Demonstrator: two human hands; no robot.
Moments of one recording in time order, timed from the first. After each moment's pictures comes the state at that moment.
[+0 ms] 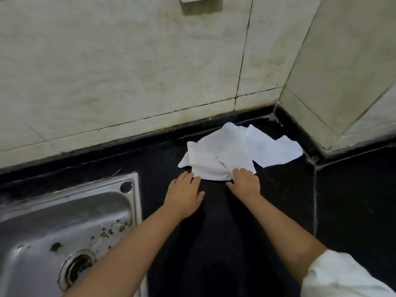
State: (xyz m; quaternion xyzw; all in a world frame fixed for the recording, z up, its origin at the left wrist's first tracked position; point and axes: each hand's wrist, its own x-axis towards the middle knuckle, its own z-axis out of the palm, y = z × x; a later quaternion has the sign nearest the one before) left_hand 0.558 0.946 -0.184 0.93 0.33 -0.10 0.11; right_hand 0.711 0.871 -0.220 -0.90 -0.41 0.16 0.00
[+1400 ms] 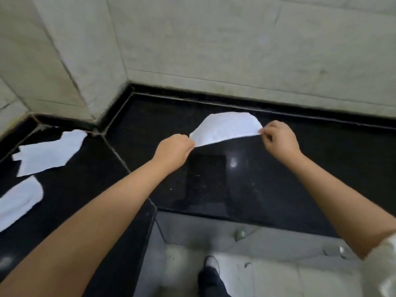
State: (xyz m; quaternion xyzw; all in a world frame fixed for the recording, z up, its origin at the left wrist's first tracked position) left_hand 0.651 0.604 -0.121 0.94 -0.32 0.04 0.11; right_hand 0.588 0.342 -0.091 -0.97 0.04 -0.19 0.12
